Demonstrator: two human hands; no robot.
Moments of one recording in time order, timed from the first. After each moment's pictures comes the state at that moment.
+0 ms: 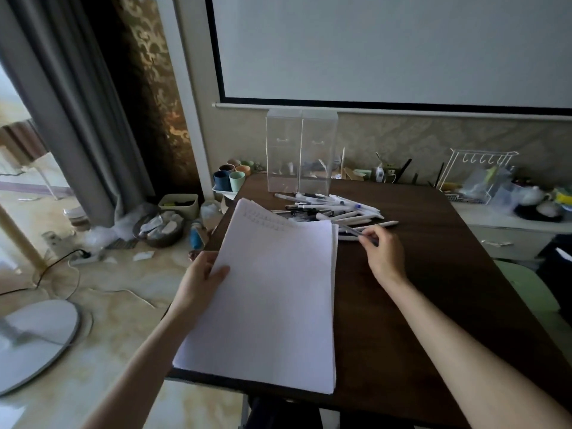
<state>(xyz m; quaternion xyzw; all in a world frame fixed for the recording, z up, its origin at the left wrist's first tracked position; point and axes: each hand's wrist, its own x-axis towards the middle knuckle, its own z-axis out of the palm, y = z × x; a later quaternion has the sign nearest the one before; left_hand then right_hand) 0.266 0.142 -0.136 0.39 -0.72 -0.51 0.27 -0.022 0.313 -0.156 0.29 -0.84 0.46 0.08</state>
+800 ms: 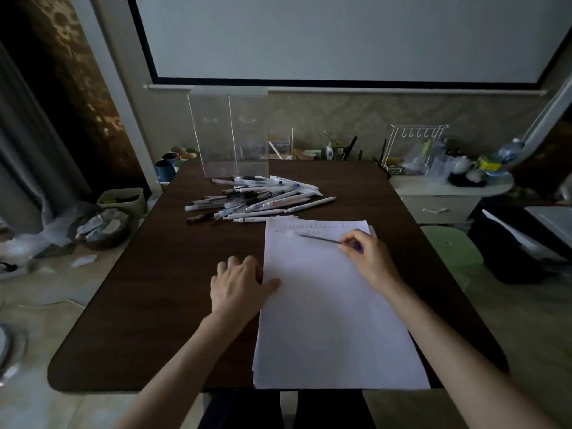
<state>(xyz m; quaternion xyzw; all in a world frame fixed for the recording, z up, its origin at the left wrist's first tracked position) 0.154 0.263 -0.138 0.36 -0.92 -0.18 0.02 -0.033 0.420 -0.163 0.31 -0.84 0.44 -0.03</state>
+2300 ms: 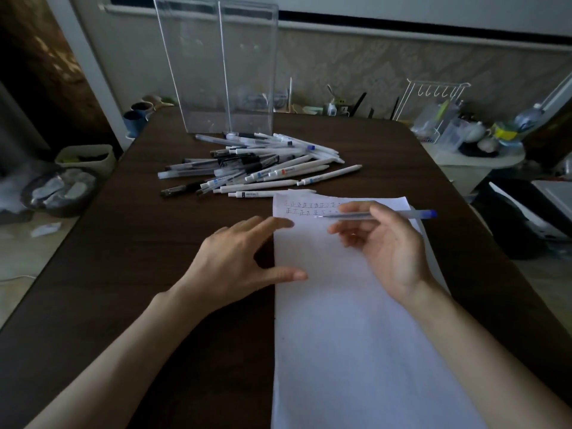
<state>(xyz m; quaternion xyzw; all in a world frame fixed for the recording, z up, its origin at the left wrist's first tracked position) 0.131 0.193 -0.152 0.06 -0.97 -0.21 0.09 -0.003 0.372 -0.147 0.23 -0.53 0.76 -0.28</state>
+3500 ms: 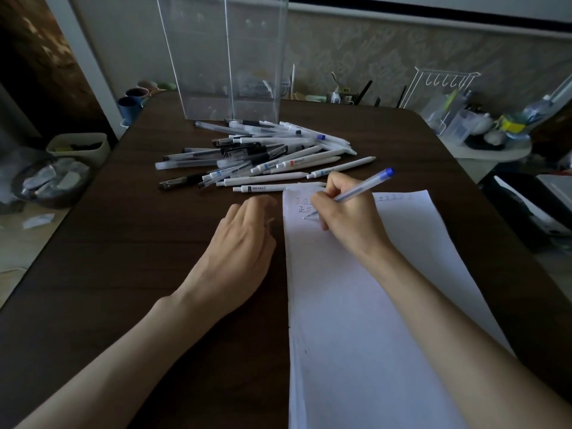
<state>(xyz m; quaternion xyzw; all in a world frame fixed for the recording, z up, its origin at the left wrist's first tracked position) 0.127 0.189 -0.166 0.09 -0.94 -0.26 0.20 -0.012 0.300 -0.158 0.30 -0.78 0.54 -0.08</state>
